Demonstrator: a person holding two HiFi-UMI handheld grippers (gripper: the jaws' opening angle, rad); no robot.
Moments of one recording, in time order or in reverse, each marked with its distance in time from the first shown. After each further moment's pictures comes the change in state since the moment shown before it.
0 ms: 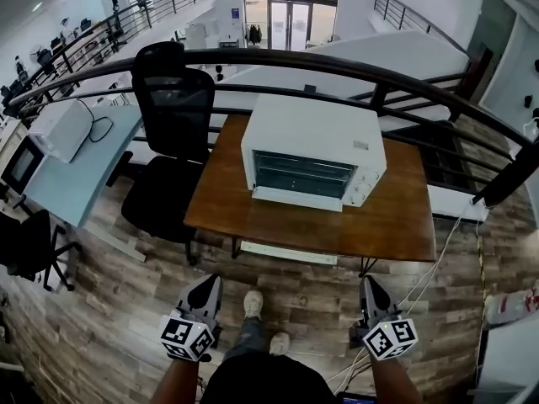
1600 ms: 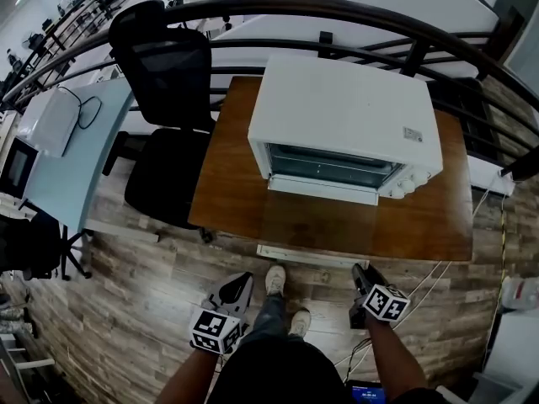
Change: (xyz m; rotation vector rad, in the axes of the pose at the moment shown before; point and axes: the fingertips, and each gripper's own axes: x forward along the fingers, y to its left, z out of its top) left arm 0.102 0.042 -0.098 0.008 0.347 -0.062; right arm 0.133 -0.098 -0.211 0.367 0.492 -0.219
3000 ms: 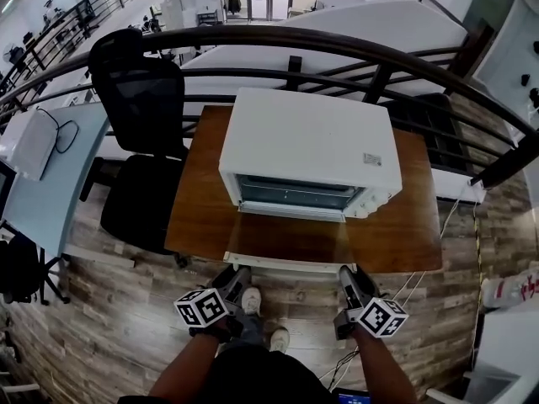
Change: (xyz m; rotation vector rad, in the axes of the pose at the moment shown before) left arm 0.080 0.008 0.036 -0.656 -0.082 -0.142; right arm -0.070 0.076 0.115 0.048 -0.262 0.164
